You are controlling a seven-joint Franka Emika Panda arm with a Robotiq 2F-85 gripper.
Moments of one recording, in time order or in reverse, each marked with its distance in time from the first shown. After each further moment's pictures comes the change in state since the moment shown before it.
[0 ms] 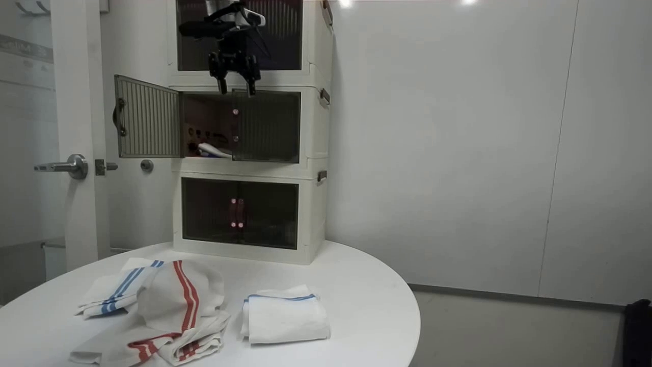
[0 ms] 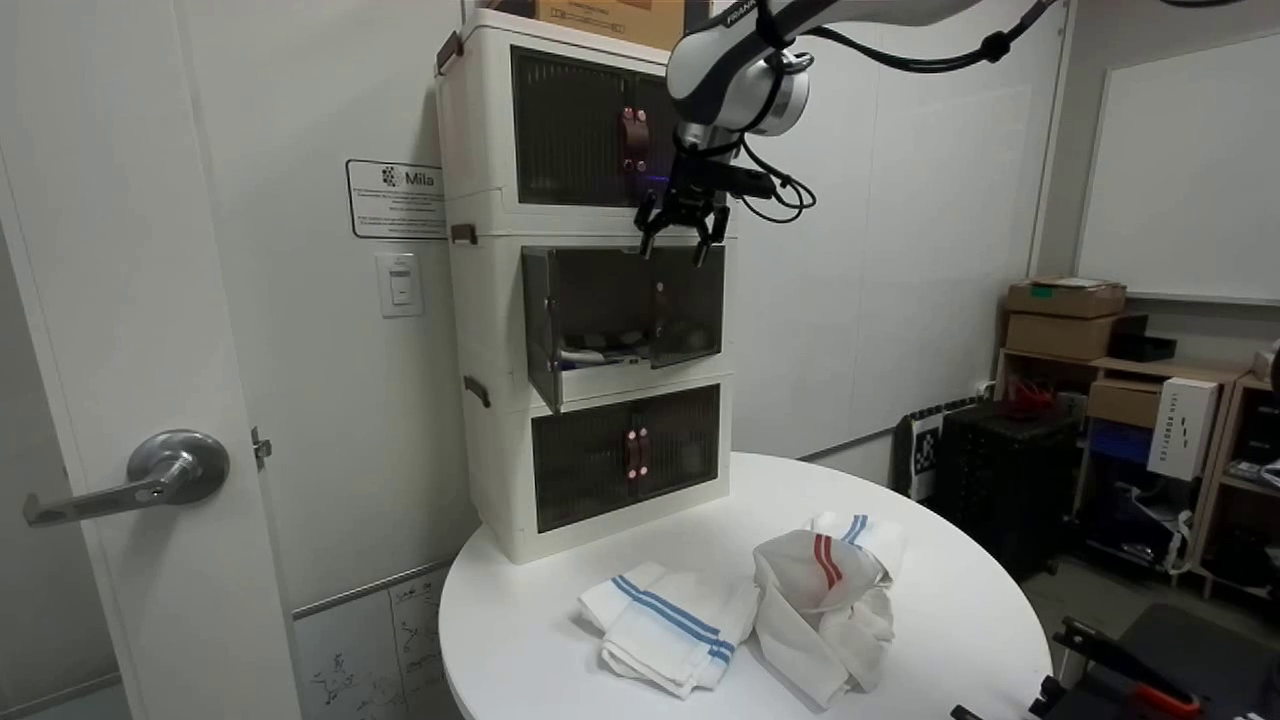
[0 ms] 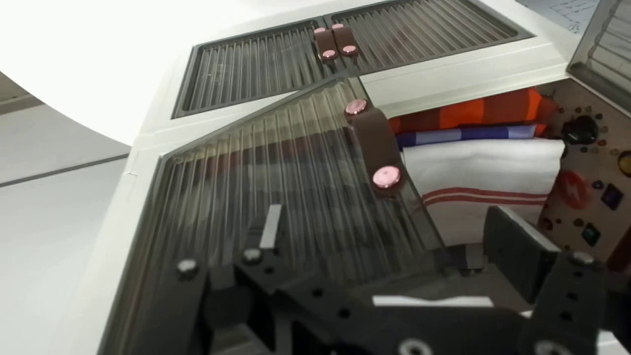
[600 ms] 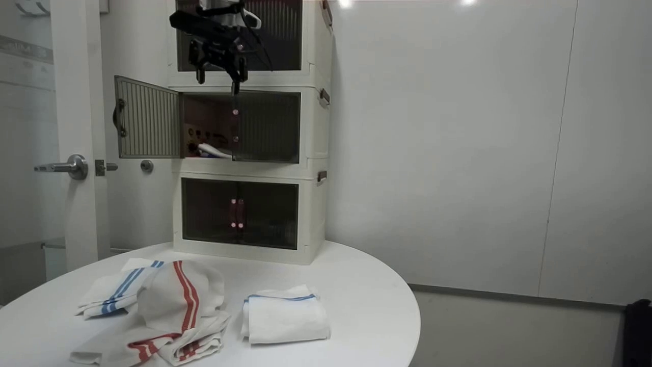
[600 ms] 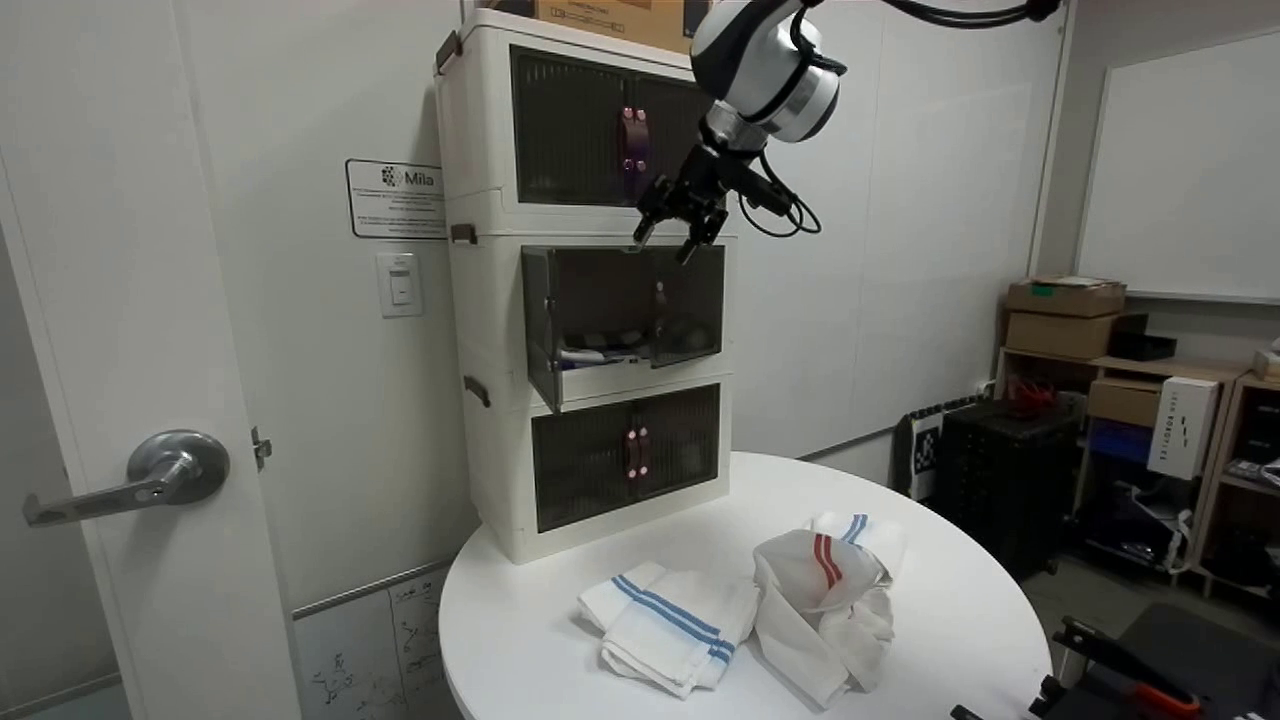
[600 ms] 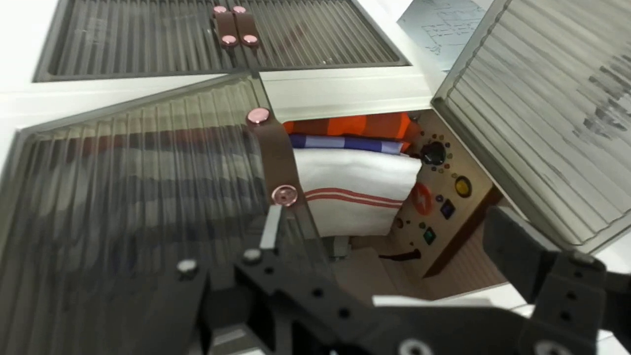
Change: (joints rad) arm -0.064 -0.133 0.061 -0.217 0.396 0.134 -0.510
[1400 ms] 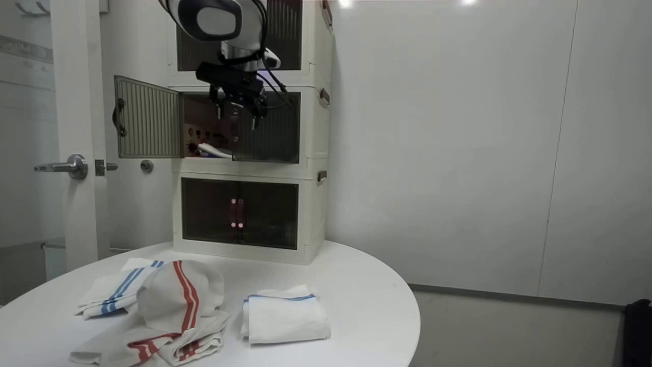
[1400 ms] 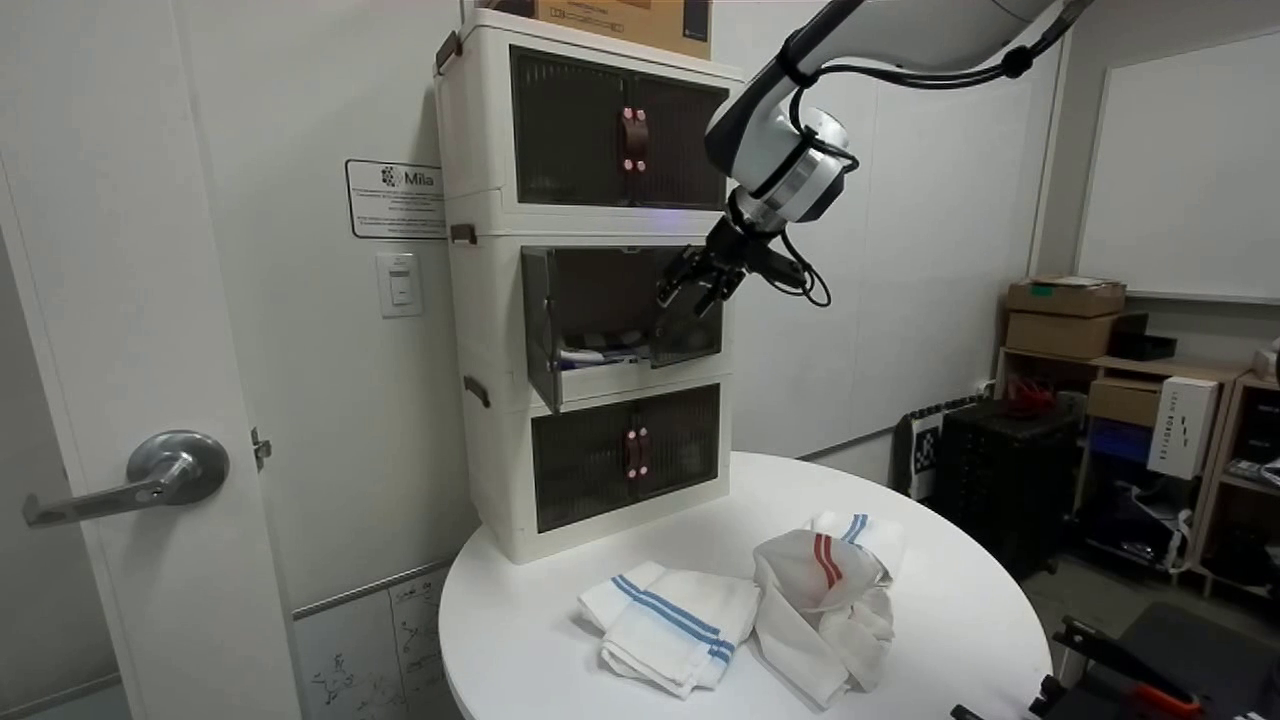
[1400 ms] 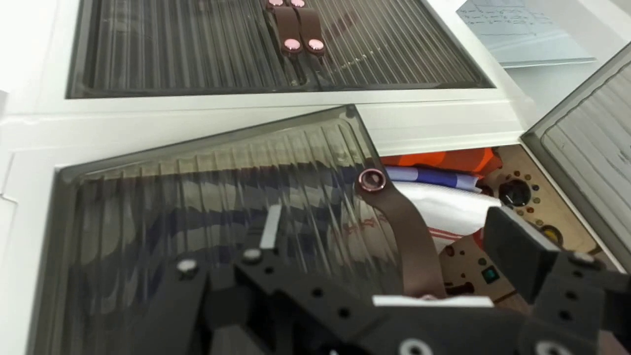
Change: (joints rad) arm -0.023 0.089 -0.028 -0.113 0.297 0.209 -0.424
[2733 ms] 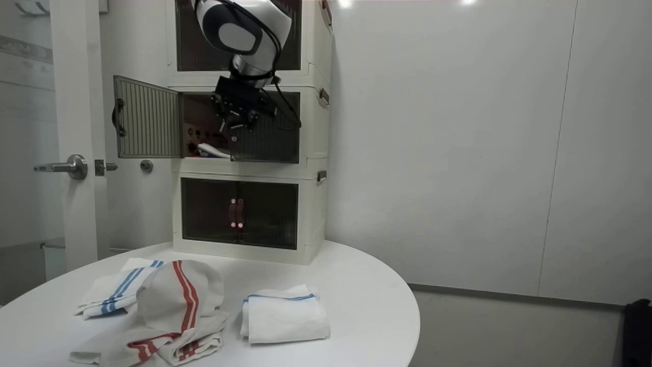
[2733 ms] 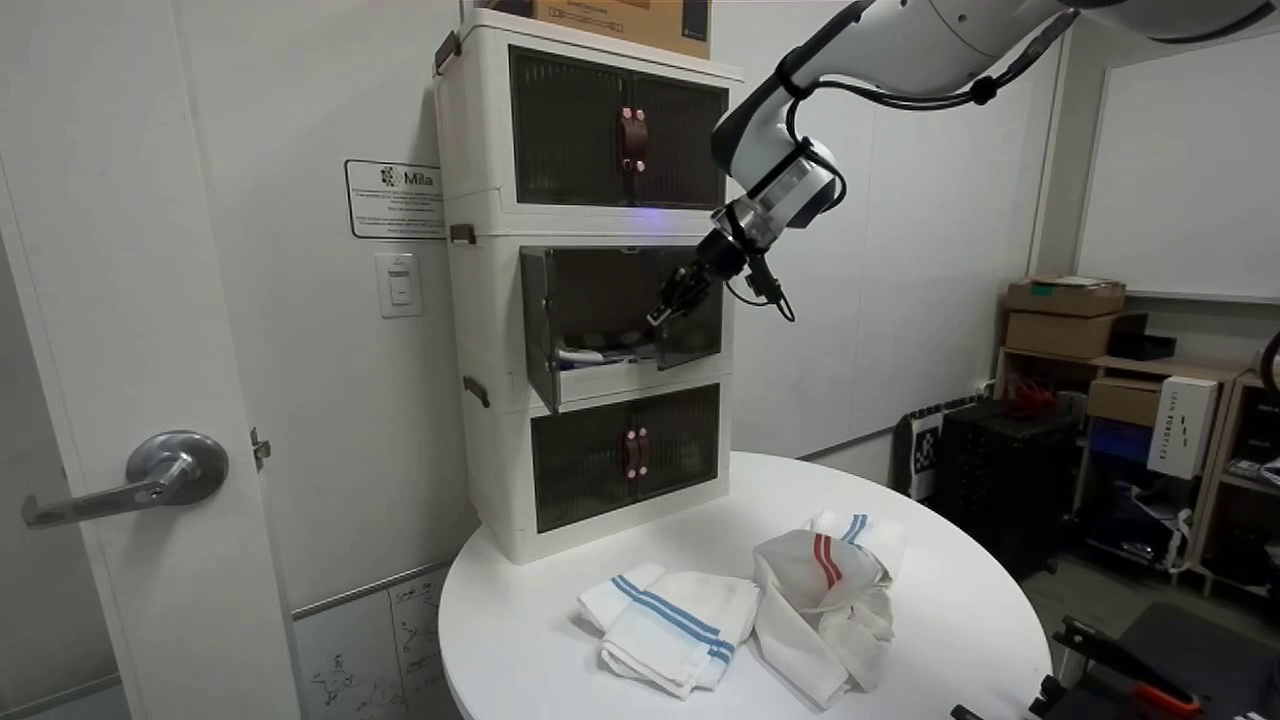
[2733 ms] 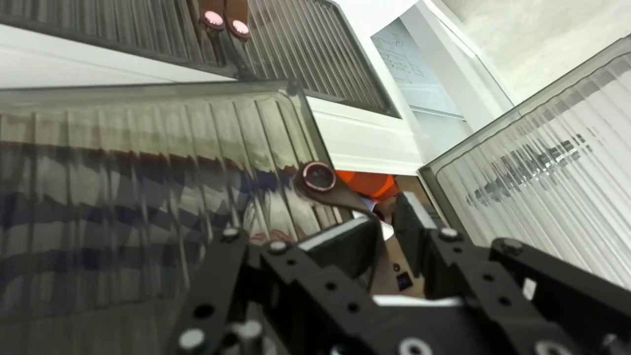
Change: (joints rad) arm -0.058 0.118 0.014 0.160 0.170 -0.308 -0.420
